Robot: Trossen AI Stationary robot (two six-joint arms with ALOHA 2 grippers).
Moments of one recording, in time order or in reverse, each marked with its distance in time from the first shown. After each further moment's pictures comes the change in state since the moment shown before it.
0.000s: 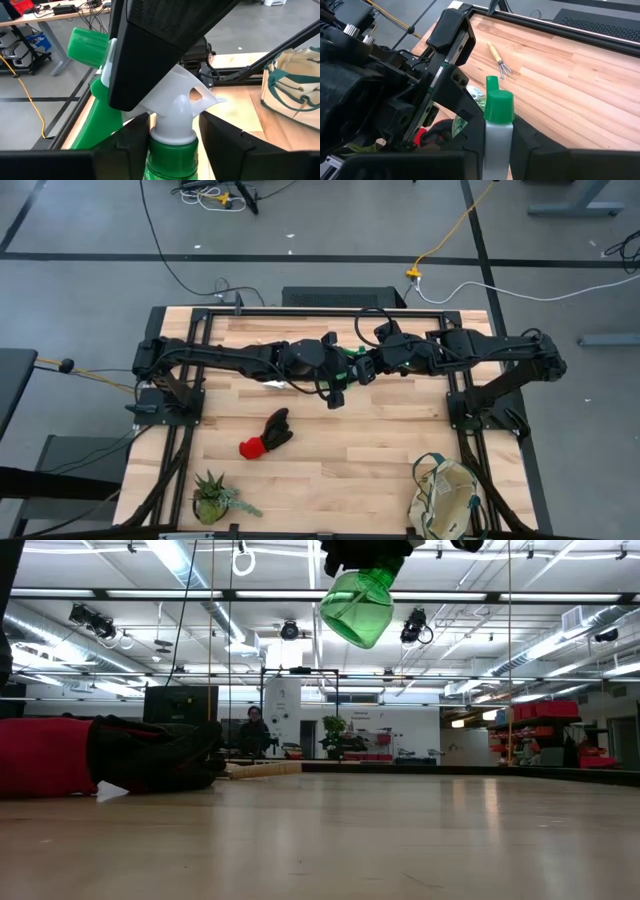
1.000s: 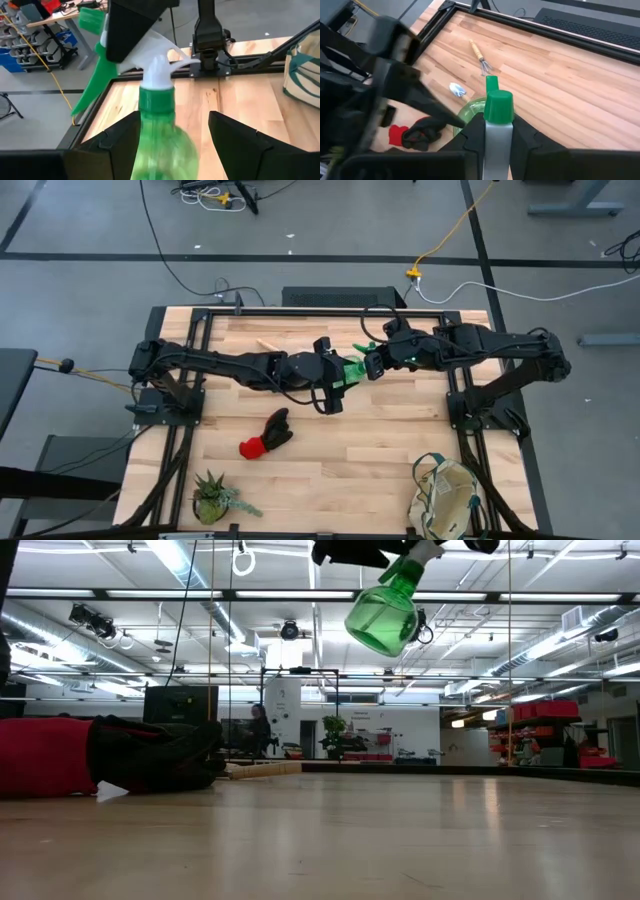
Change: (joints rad) left arm -0.072 -0.022 0.000 -0.073 -0.190 0.022; right arm -0.031 -0.042 0.000 -0.111 0.011 -0.001
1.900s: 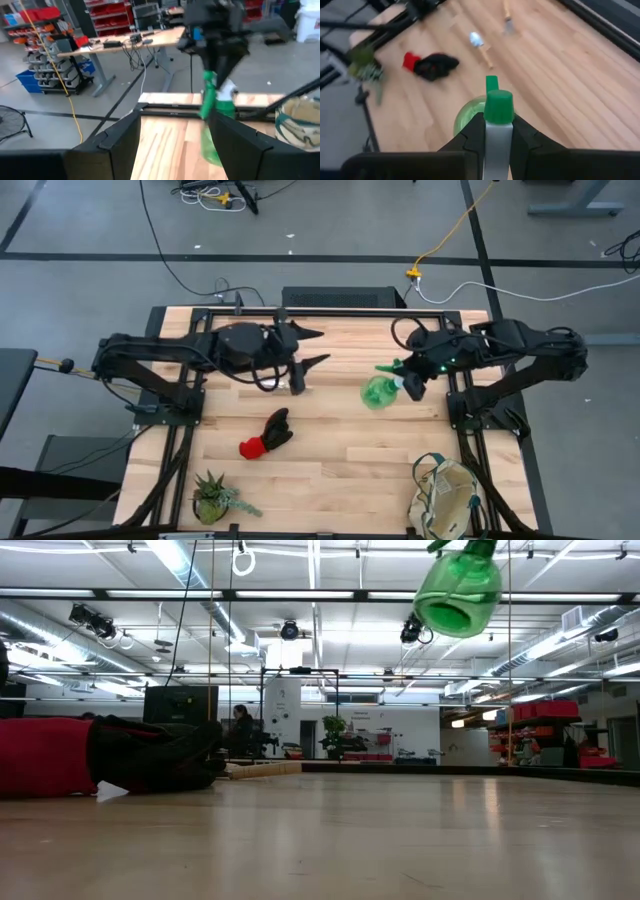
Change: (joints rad) left arm 0.003 -0.307 0.000 -0.086 -0.041 -0.012; right arm 0.070 -0.156 0.000 -0.187 -0.221 -0.274
